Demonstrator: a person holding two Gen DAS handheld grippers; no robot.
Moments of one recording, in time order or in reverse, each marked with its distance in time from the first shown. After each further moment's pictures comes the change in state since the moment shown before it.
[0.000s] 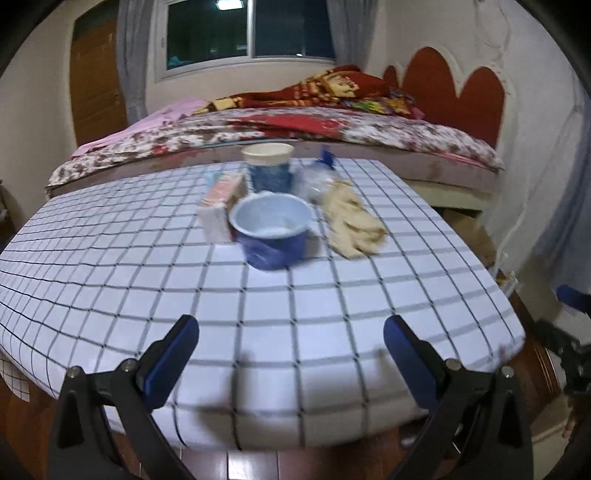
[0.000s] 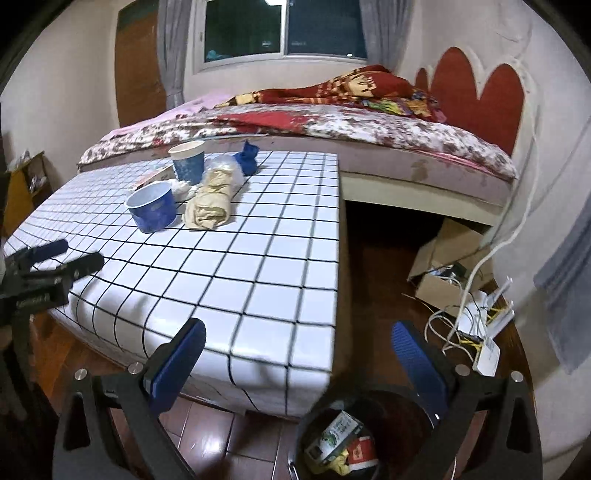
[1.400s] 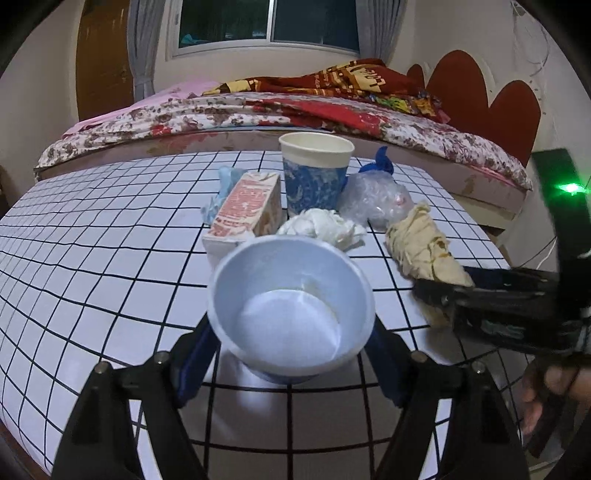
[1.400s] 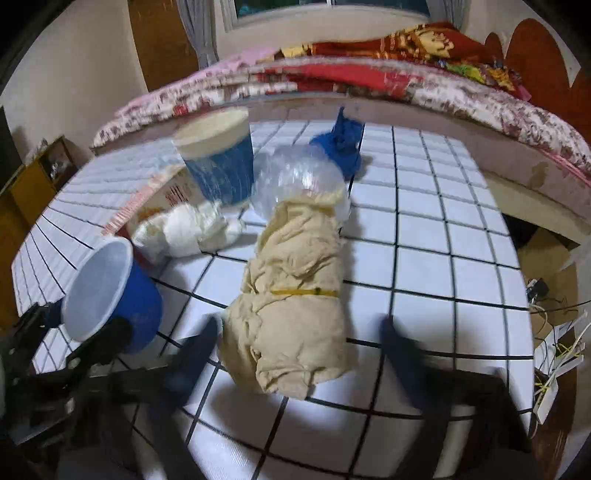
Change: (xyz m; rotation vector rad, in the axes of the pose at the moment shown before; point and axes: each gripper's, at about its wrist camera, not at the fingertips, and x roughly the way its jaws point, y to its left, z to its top) left arm 0.083 0.045 0.040 -0.054 0.052 -0.023; right arm 0.185 0.092 0.114 -0.062 0.181 0.148
